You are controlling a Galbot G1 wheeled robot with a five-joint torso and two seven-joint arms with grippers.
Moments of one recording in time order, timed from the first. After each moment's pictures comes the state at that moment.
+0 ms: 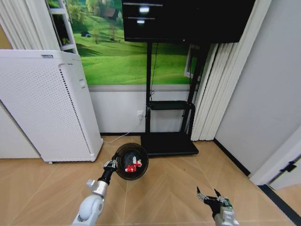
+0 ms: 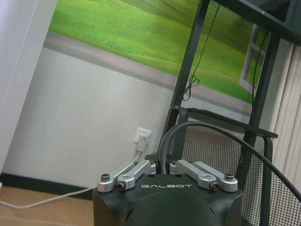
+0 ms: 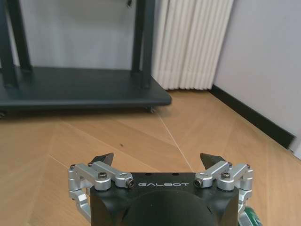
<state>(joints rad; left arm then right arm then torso) 1.32 -1.27 -0.44 -1.73 -0.57 -0.21 0.17 -1.58 1.30 0.71 1.69 0.25 -0.09 0.14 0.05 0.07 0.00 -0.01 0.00</state>
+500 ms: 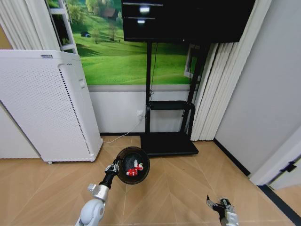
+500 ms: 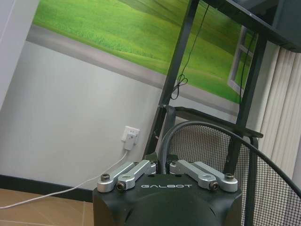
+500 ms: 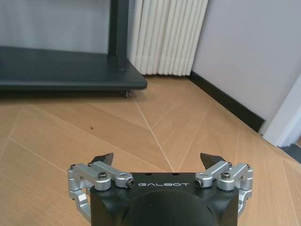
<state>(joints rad) 1.30 -1.28 -0.41 -1.73 -0.56 -0.22 0.19 -1.59 1.29 0.78 1.61 0.26 -0.06 0.11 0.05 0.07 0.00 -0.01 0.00</state>
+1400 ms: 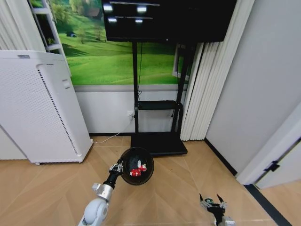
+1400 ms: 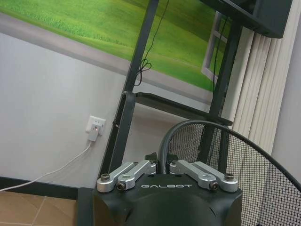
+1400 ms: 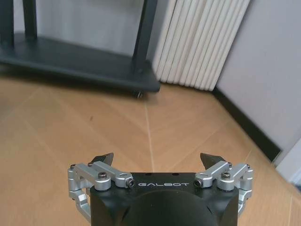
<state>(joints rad) 1.30 -1.29 -0.38 -1.74 -0.53 -0.21 0.17 -1.65 1.32 0.73 1.63 0.06 0.03 -0.02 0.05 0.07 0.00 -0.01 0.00</state>
